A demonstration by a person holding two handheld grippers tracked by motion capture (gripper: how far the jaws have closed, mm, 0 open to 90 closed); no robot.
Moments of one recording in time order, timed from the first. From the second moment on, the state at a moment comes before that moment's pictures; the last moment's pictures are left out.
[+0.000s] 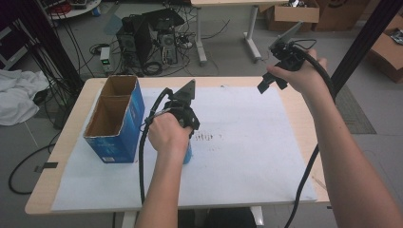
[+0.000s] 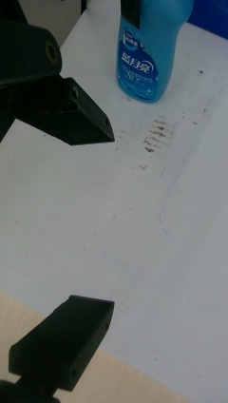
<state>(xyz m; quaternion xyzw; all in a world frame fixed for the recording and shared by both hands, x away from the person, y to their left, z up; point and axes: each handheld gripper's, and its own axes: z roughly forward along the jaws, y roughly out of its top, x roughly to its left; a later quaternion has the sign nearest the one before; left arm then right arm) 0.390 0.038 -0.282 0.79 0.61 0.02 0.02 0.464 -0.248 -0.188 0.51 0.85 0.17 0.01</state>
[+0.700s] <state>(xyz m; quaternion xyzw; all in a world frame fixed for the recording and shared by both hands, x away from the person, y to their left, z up) 0.388 0.055 -0.251 0.81 0.59 0.02 0.02 0.464 -0.245 -0.185 0.51 0.85 0.17 0.01</state>
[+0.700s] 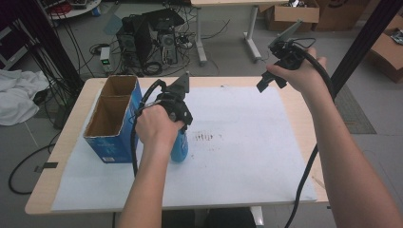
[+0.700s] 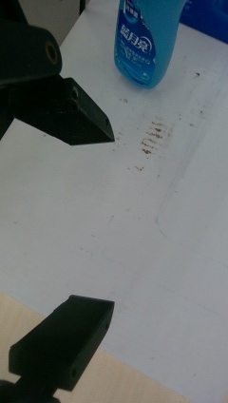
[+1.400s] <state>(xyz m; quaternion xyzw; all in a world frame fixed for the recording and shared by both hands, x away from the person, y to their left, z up) 0.390 0.073 -0.176 0.82 0.58 0.03 0.04 0.464 -0.249 -0.177 0.51 0.84 0.17 0.01</state>
